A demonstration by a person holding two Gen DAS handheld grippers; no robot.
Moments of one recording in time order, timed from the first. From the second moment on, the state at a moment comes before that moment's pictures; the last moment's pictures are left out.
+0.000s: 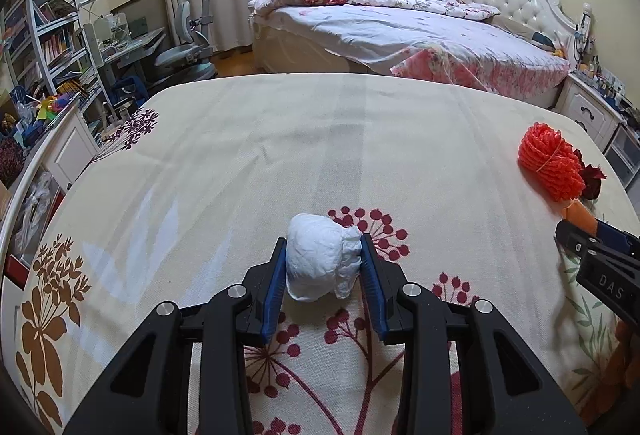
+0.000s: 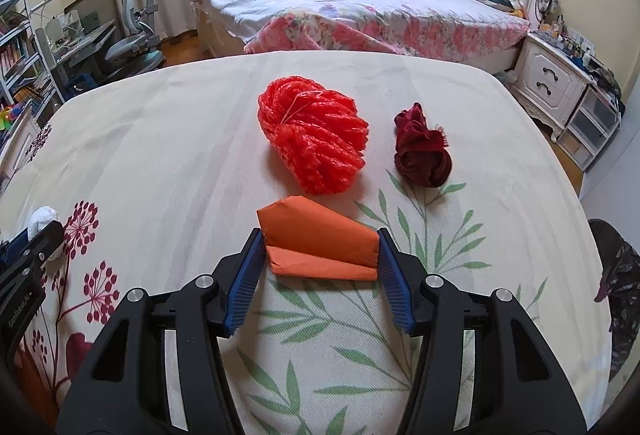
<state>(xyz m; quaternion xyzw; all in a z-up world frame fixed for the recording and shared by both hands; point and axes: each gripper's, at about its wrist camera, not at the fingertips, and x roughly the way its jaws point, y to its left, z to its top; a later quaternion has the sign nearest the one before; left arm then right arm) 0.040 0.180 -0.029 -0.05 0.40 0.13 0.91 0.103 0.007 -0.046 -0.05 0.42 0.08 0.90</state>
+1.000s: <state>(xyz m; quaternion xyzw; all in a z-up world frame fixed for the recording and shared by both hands) 0.016 0.024 -0.020 0.00 0.38 0.00 0.92 0.038 -0.154 -0.041 0.00 0.39 -0.02 0.92</state>
